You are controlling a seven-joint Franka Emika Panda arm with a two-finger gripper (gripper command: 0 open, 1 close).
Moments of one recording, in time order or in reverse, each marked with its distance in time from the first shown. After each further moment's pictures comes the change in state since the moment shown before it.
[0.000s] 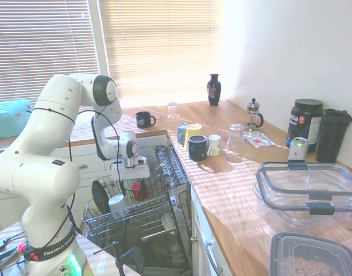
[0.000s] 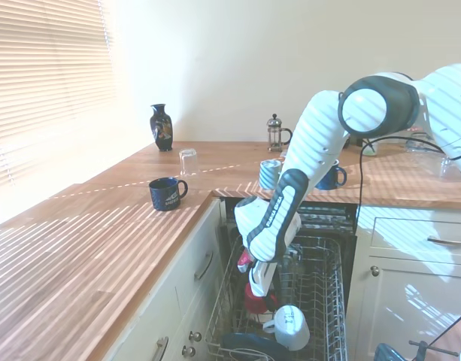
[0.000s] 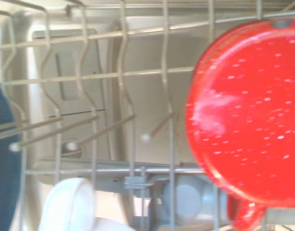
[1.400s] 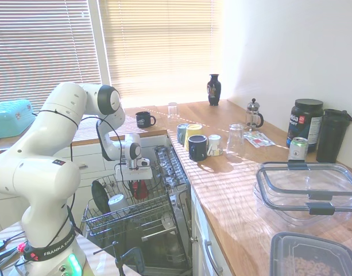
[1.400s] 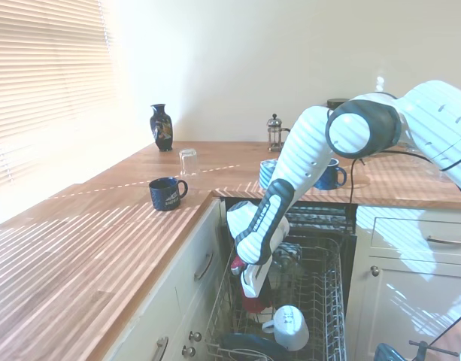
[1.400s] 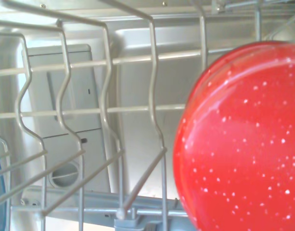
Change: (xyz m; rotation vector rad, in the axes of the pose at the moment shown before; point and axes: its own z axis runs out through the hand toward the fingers) arm 0.030 -0.018 0.015 0.008 -0.029 0.013
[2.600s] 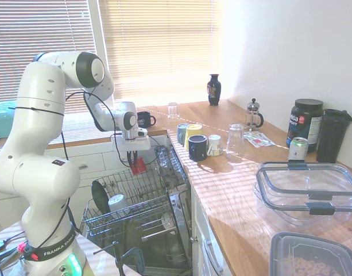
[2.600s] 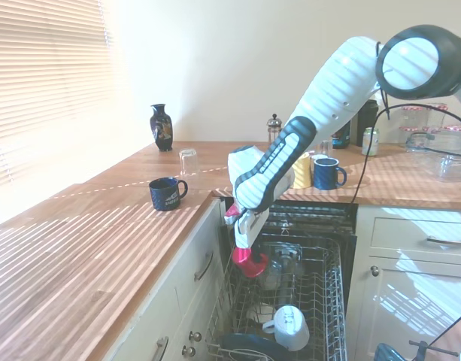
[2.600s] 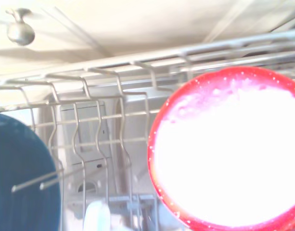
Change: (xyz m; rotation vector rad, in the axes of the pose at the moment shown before) arm -0.041 0.041 -0.187 0.104 0.142 0.053
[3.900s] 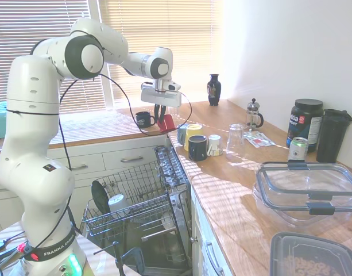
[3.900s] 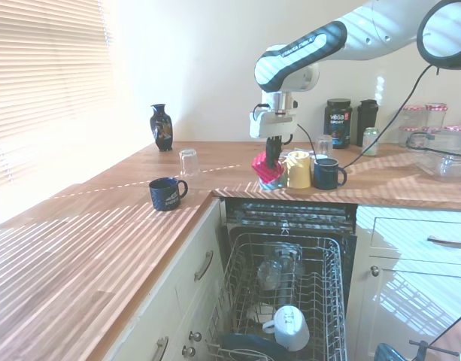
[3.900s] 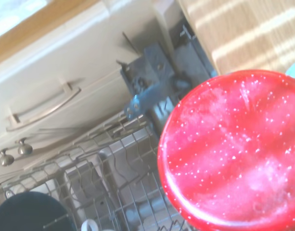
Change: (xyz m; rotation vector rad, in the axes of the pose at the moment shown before) arm 0.115 0.144 -0.217 0.160 -0.059 0.363
